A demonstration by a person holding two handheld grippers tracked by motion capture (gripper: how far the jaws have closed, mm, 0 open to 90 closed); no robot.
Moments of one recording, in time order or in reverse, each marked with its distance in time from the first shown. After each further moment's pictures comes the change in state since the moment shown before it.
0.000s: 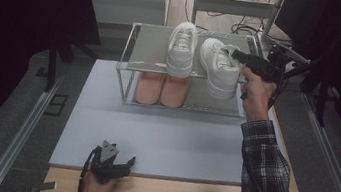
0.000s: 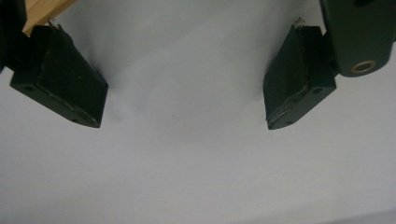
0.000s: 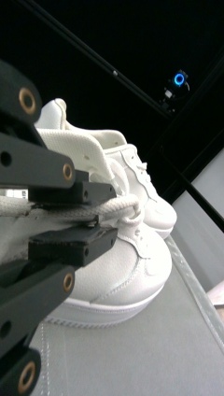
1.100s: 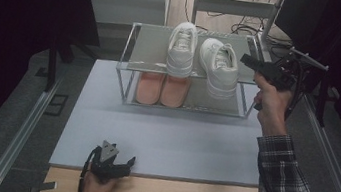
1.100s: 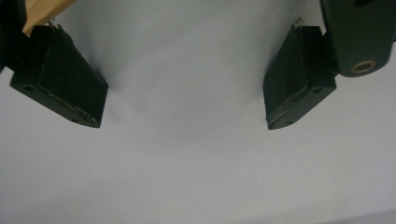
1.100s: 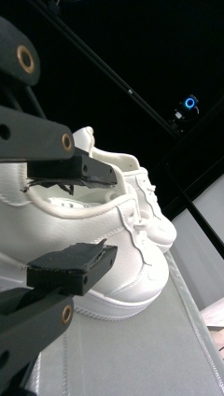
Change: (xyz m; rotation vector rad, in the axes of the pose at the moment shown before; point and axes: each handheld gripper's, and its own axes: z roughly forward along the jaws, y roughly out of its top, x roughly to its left) left arm 0.000 0.000 0.000 0.001 0.000 0.000; right arm 0.000 -0.001 -0.046 0.006 0.065 -0.095
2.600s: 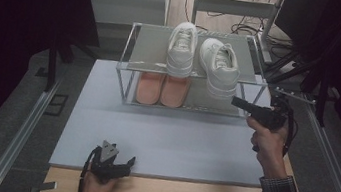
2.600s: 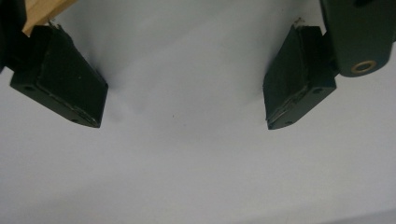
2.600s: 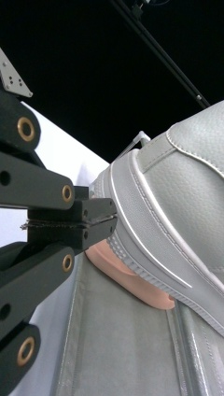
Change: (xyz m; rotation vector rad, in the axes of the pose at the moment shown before) left arm 0.000 0.000 0.000 -0.001 0.002 -0.002; right arm -0.017 -0.084 -0.032 0.172 0.056 -0.127
